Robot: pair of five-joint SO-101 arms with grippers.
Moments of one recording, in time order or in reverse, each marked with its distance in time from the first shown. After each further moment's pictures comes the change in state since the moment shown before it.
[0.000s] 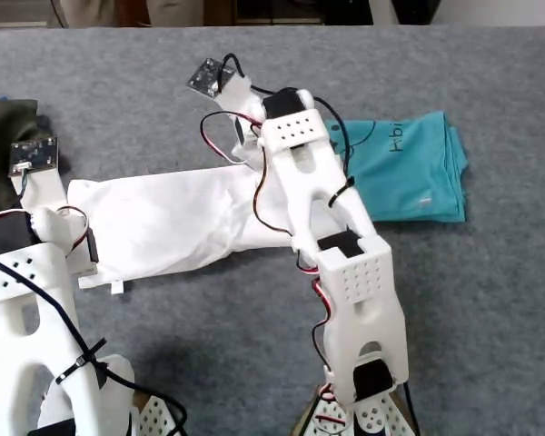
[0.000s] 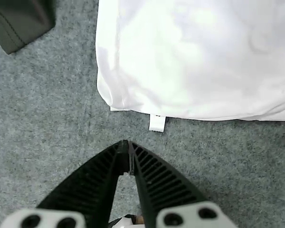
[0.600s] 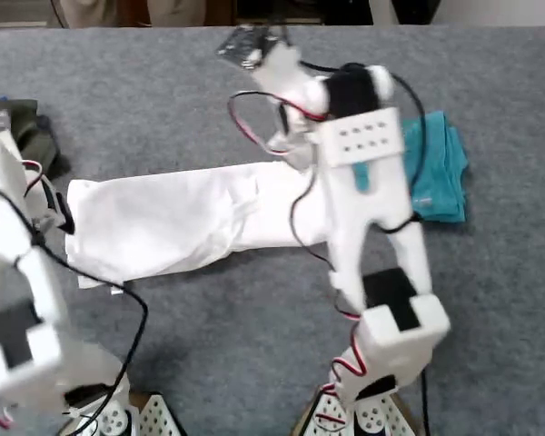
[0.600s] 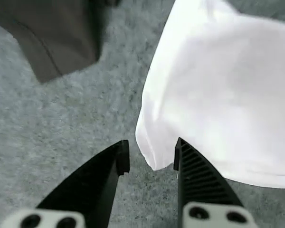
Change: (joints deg) left arm -9.8 43.3 -30.9 0.3 0.0; right arm 5.7 -29.5 2.5 26.3 0.8
